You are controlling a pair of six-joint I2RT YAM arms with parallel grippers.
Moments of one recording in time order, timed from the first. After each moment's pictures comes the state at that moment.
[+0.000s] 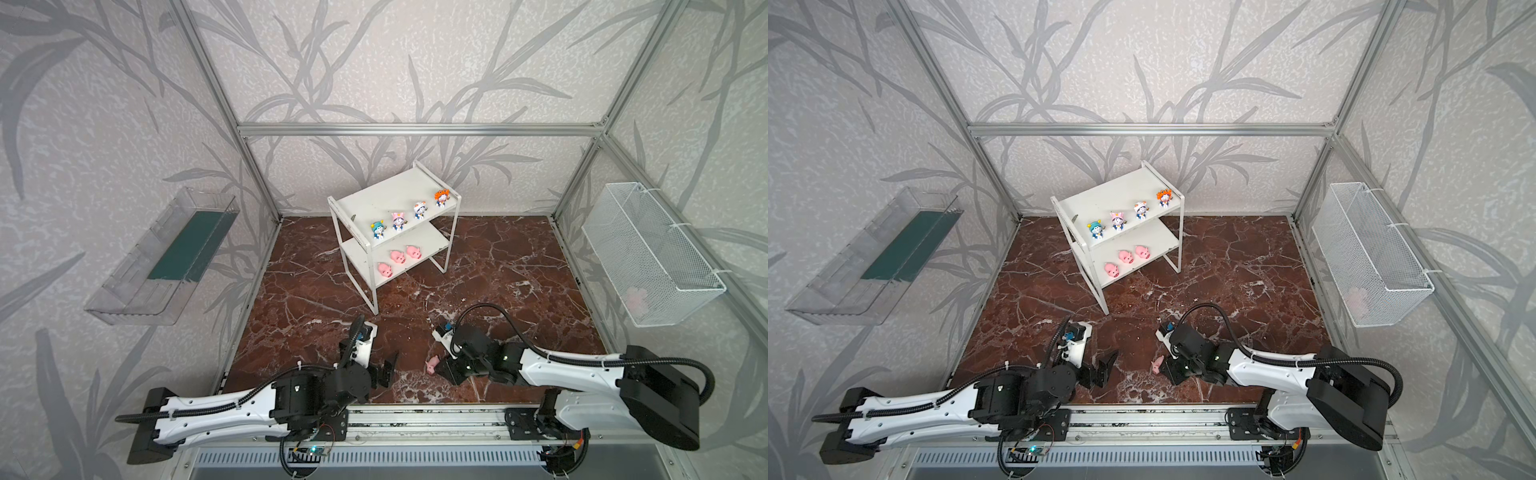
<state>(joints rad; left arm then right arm) -1.36 0.56 0.37 -0.43 -0.72 -0.63 1.00 1.25 0.44 -0.12 -0.22 0.52</state>
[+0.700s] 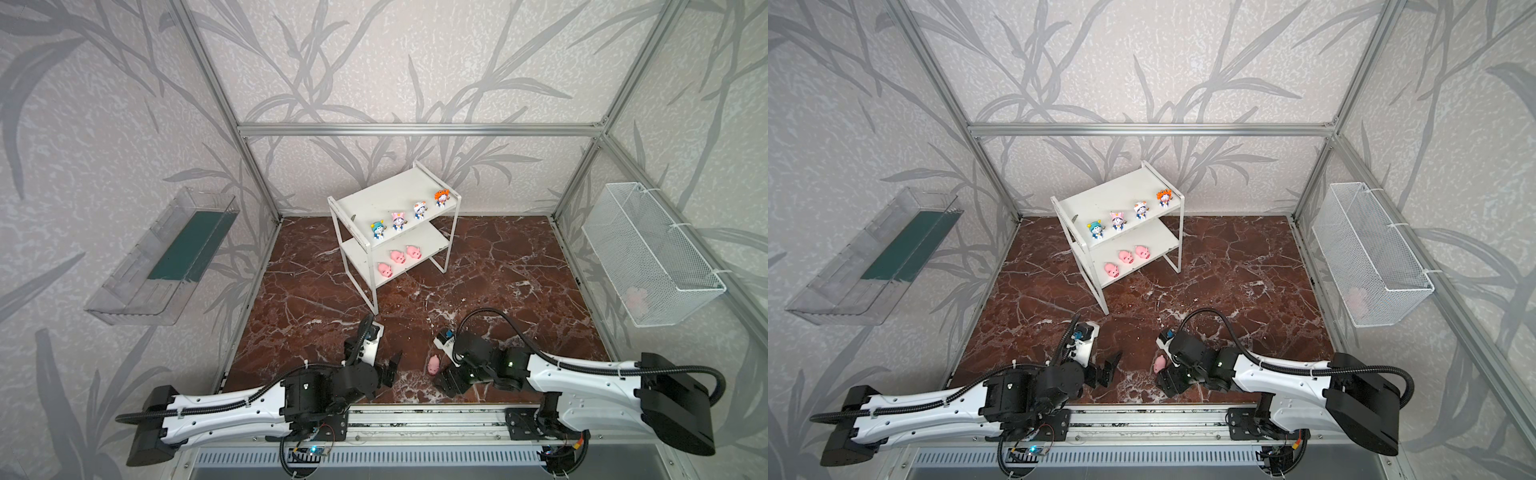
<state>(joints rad) -1.34 0.62 0.37 -0.38 -0.69 -0.59 1.08 1.21 0.47 -0.22 -0.16 0.53</state>
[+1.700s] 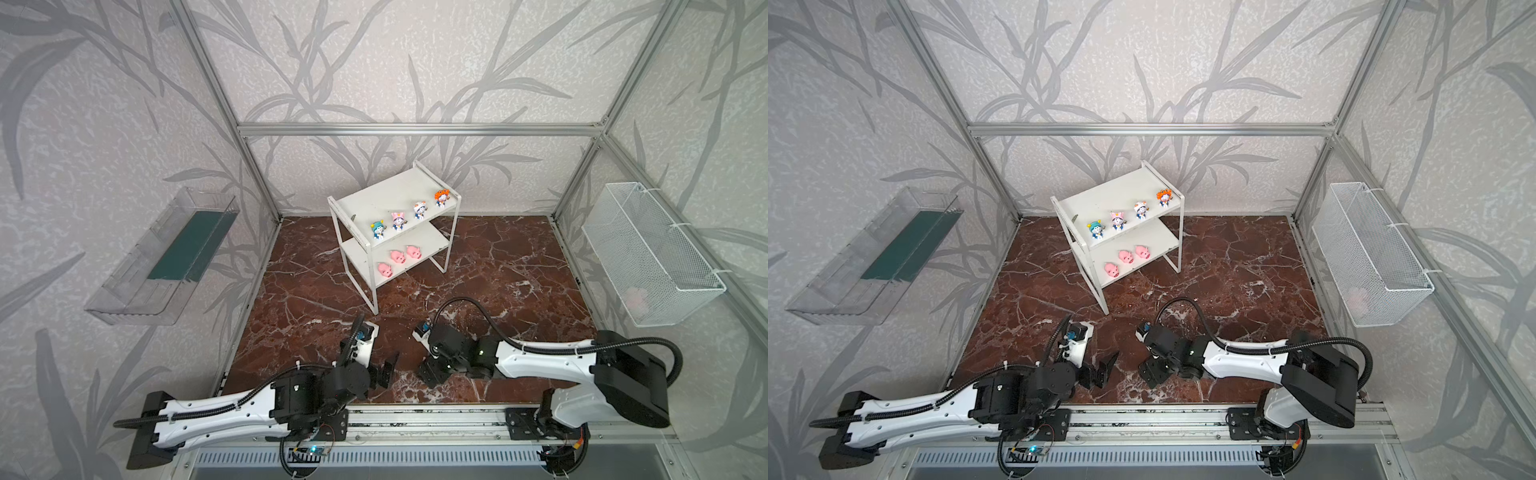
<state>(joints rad) -1.34 0.53 0.36 -0.44 -0.67 -0.59 1.11 1.42 0.65 -0.21 -0.05 0.42</state>
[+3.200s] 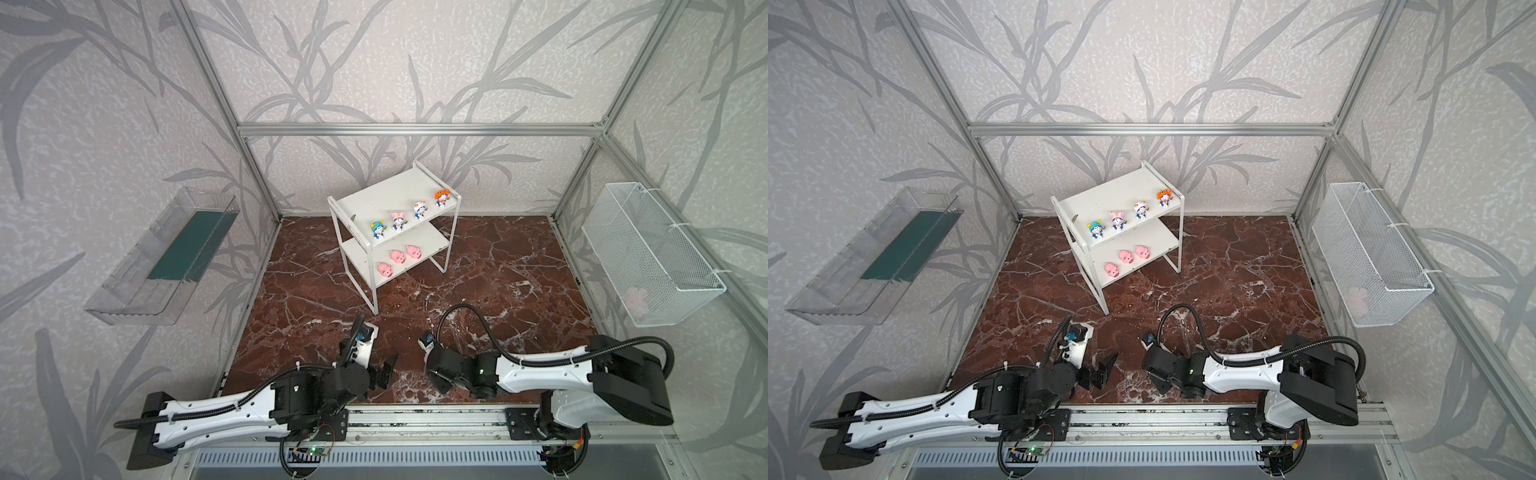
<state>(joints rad) -1.34 0.54 0.35 -0.44 -0.67 -0.59 1.25 1.43 0.58 -0.17 0.26 0.50</state>
